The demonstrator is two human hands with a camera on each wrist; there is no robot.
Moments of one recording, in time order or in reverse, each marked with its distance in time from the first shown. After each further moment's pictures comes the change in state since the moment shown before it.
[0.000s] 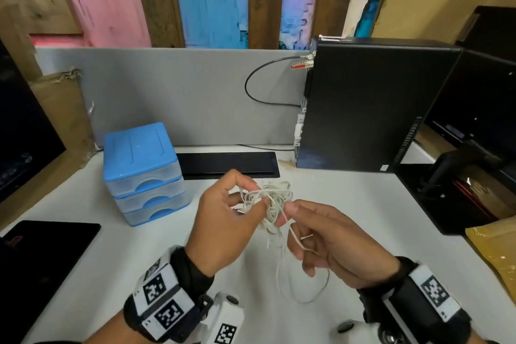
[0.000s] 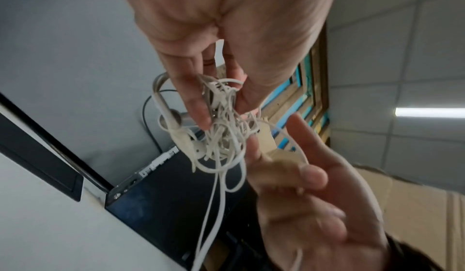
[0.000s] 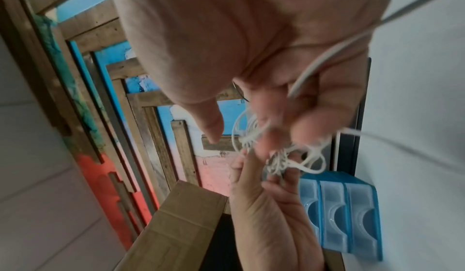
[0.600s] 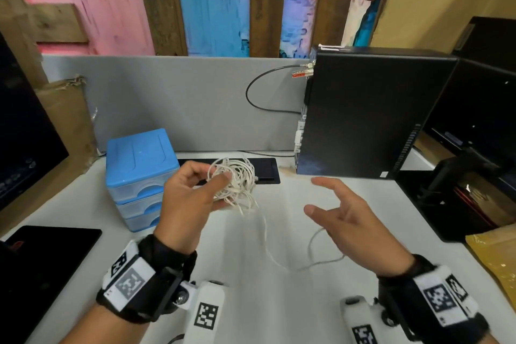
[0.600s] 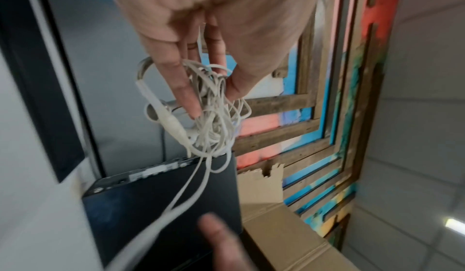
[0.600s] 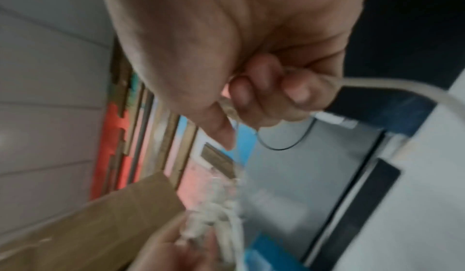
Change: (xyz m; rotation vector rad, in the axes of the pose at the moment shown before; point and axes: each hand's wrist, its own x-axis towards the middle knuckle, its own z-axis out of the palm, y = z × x) left_hand 0.028 0.008 -0.035 -0.352 0.245 -0.238; right_hand 0.004 0.002 -0.035 -0.348 0.286 -0.205
